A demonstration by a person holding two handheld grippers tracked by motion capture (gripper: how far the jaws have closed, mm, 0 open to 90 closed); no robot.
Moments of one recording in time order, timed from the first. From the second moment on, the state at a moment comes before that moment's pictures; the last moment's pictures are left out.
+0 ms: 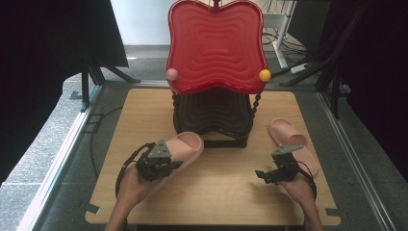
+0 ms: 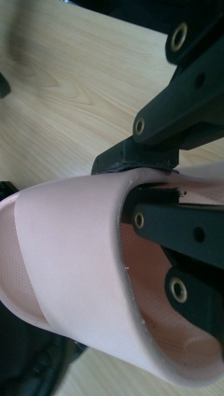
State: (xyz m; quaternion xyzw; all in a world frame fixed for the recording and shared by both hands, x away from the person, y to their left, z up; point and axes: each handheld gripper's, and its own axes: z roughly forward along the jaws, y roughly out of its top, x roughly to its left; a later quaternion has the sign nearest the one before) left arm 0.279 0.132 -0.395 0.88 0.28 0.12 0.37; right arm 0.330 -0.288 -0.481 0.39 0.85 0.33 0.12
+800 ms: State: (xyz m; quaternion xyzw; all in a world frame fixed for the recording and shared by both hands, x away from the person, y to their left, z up) left arm 0.319 0.063 -0.391 0.77 0.40 0.19 0.45; right arm 0.330 -0.292 -0.479 0.39 0.85 0.34 0.12
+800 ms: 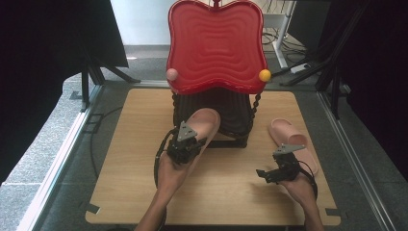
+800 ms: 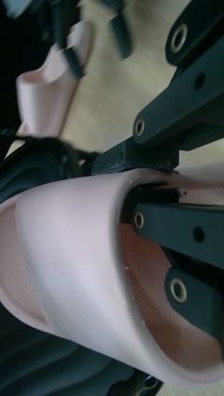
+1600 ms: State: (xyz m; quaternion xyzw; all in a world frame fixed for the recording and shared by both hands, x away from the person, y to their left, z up) left arm 0.376 0.013 -0.393 0.67 0.51 0.30 0.45; right arm 0.331 -0.295 -0.479 0.40 0.84 0.34 0.12
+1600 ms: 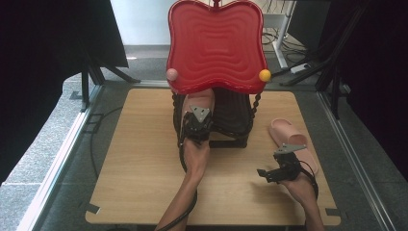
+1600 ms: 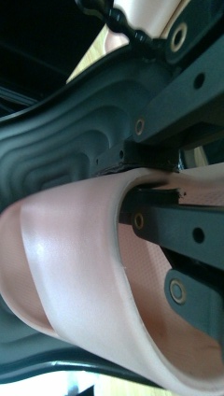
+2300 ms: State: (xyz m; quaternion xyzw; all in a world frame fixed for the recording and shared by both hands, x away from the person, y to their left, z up) left arm 0.359 0.027 -0.386 0.76 0.44 0.22 0.43; right arm 0.330 -0.295 -0.478 0.39 0.84 0.34 0.12
